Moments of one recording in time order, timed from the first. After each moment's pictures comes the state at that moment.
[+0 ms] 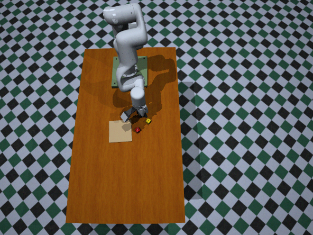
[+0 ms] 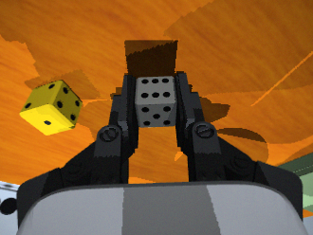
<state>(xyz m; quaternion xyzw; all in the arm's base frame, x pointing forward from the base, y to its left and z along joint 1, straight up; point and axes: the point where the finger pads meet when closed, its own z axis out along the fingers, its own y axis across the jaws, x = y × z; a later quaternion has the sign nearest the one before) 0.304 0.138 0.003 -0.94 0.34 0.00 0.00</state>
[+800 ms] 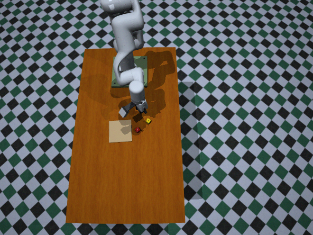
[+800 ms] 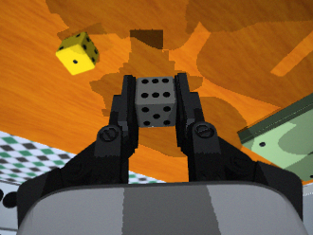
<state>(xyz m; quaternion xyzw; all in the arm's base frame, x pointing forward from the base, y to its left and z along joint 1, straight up) 0.304 0.138 0.072 -0.94 0.34 0.00 0.00</state>
